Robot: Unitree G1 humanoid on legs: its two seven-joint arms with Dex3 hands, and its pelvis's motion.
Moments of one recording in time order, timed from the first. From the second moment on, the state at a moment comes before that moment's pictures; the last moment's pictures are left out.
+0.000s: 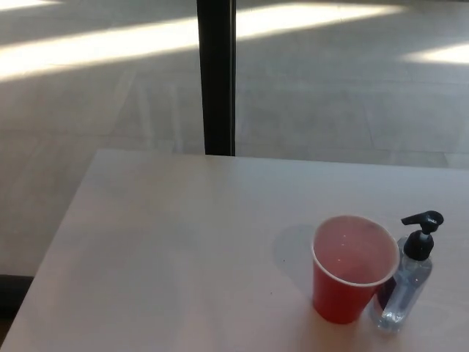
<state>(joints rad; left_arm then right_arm) 0.19 0.53 0.50 0.97 -0.09 0.11 0.07 0.17 -0.46 -0.56 1.14 0.11 -0.17 -0.03</state>
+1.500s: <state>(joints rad) 0.17 0.54 0.52 1.04 -0.12 0.10 0.08 -0.56 -0.71 -0.67 0.32 0.35 0.09 -0.21</state>
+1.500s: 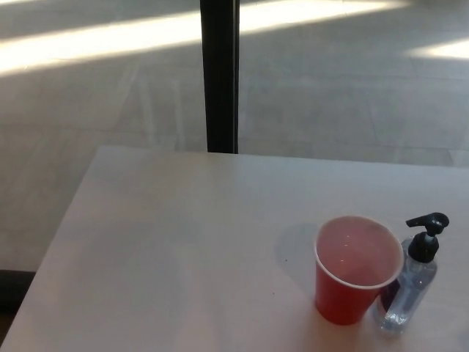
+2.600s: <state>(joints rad) 0.16 0.54 0.50 1.03 -0.13 0.10 0.11 -0.39 -0.44 -0.06 -0.17 0.40 0.30 0.09</state>
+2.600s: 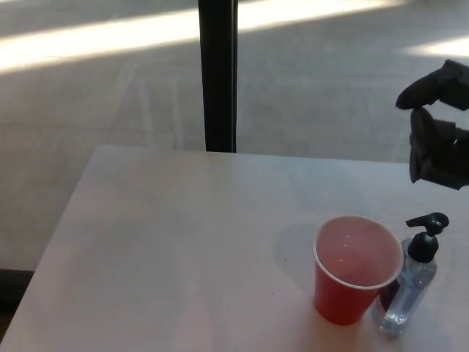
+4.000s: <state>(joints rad) 0.17 0.54 0.49 1.02 -0.14 0.10 0.12 -0.24 -0.32 -0.08 -0.24 0.30 0.28 0.09</state>
